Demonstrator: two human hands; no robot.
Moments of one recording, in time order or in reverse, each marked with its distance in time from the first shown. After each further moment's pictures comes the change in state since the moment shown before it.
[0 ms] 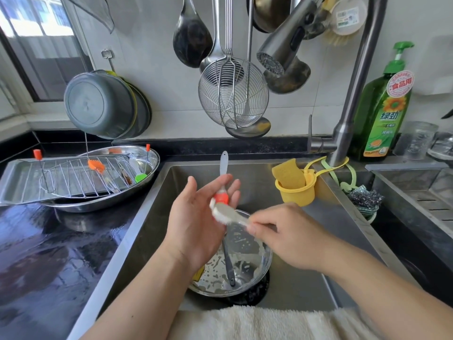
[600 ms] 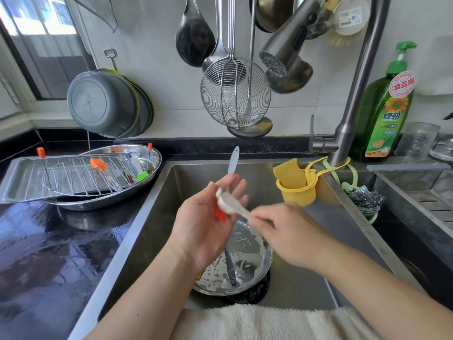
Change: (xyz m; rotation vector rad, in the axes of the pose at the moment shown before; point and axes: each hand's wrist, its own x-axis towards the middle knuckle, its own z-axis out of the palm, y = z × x) left_hand -0.001 -0.005 0.006 -0.051 0.043 -0.038; right_hand 0.003 -0.005 0.004 0.009 0.040 0.069
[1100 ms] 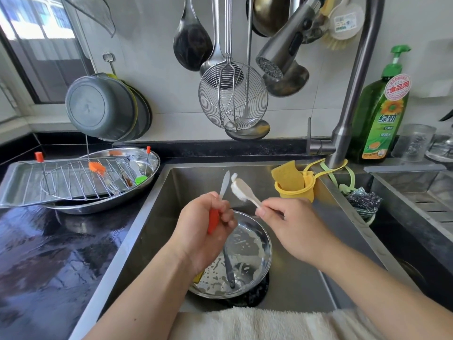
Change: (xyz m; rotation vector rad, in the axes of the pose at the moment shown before) left_hand 0.009 -0.003 -0.011 0.184 0.044 -0.005; right_hand -0.001 0.016 -0.003 0.081 0.176 0.082
